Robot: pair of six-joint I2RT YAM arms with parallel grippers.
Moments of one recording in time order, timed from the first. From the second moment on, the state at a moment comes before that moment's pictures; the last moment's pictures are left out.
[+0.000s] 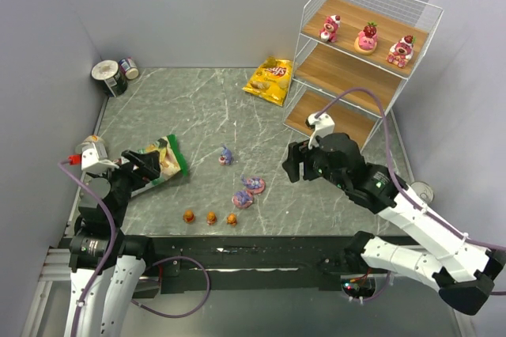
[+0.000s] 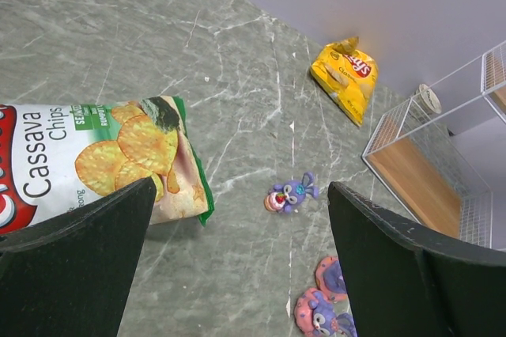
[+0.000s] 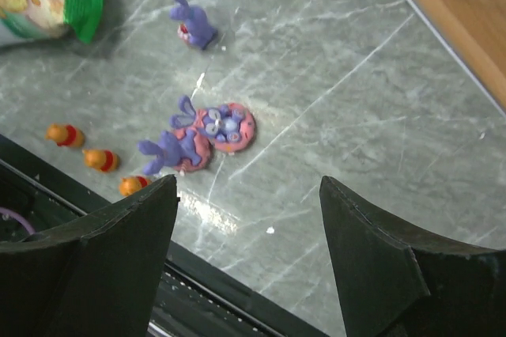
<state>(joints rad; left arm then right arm) -0.09 0.26 0.64 -0.51 -0.09 -0.58 0.79 0.89 1.01 -0.66 0.19 0.33</state>
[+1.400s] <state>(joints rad) -0.09 0.34 0.64 -0.49 -0.05 -0.56 1.17 1.39 0.78 -0.10 0.36 0.44</state>
